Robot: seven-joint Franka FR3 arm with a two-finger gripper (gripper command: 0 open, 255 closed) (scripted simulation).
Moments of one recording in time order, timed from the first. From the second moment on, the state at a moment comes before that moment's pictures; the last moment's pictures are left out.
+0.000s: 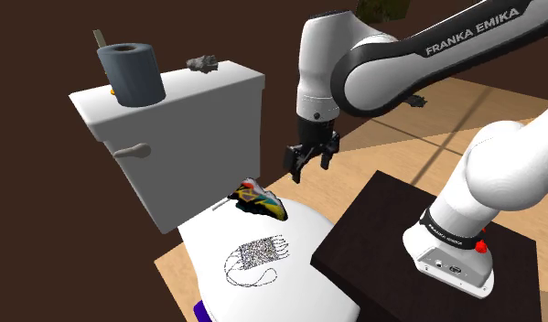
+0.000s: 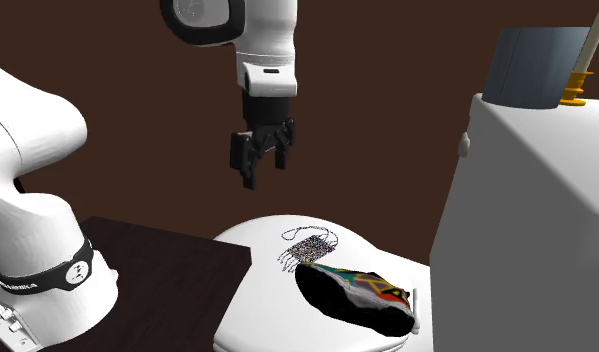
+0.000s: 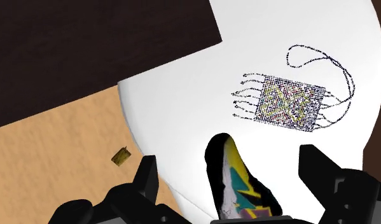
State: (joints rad) arm 0.03 -0.47 0.47 -2.61 0.29 2.11 0.58
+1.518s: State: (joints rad) arm 0.19 0.48 0.53 -2.32 -0.27 2.57 1.46
